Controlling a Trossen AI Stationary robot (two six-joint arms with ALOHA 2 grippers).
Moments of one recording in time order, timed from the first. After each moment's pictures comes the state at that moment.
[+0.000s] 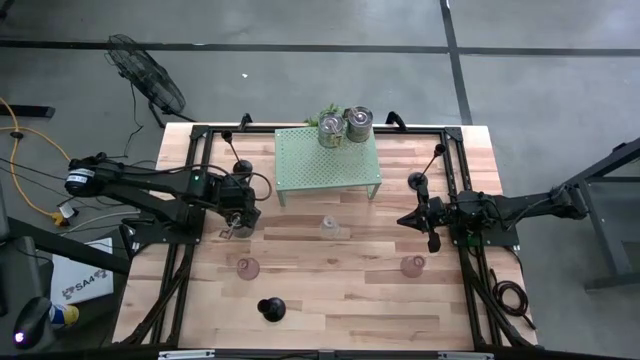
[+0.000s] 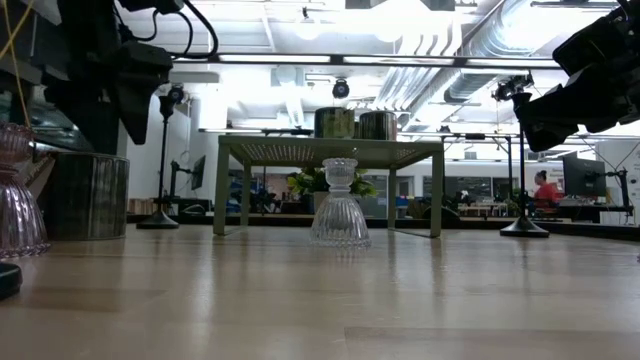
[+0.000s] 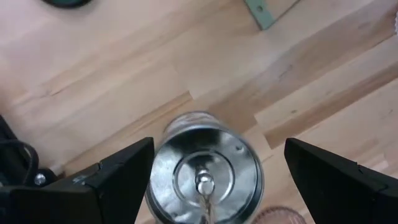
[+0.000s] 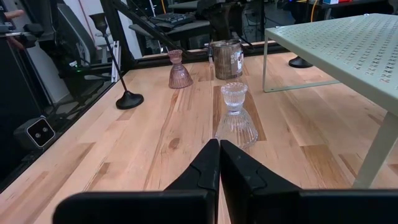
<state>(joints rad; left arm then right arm) -0.05 1.08 0.84 -1.06 -0.20 -1.11 0.09 0.20 0.01 0.03 0.00 0.15</state>
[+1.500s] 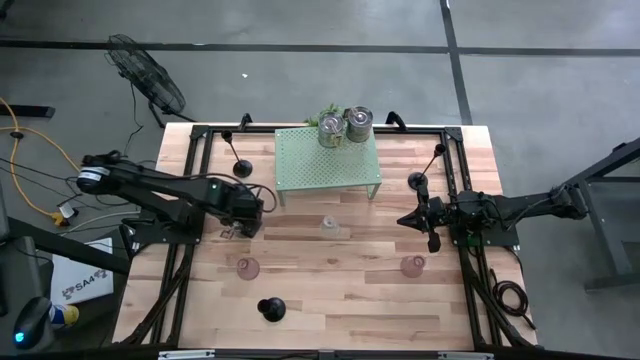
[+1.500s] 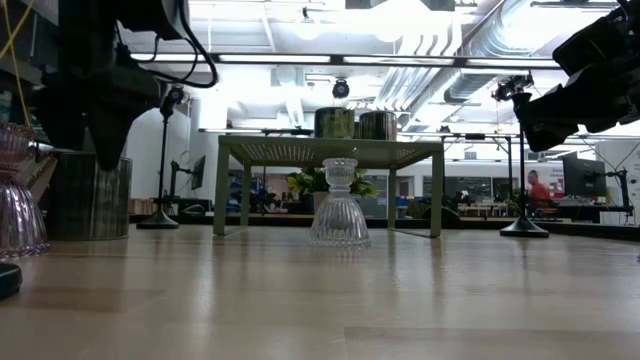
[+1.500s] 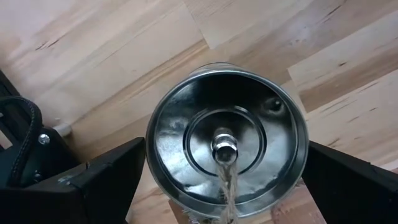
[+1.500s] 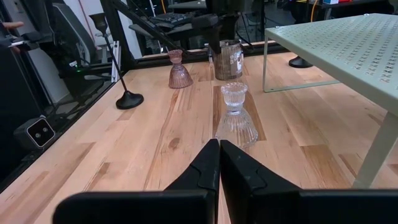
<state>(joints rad) -0.10 1.22 0.84 -1.11 -0.11 -1.15 0.09 0.20 0.01 0.03 0.00 0.15</state>
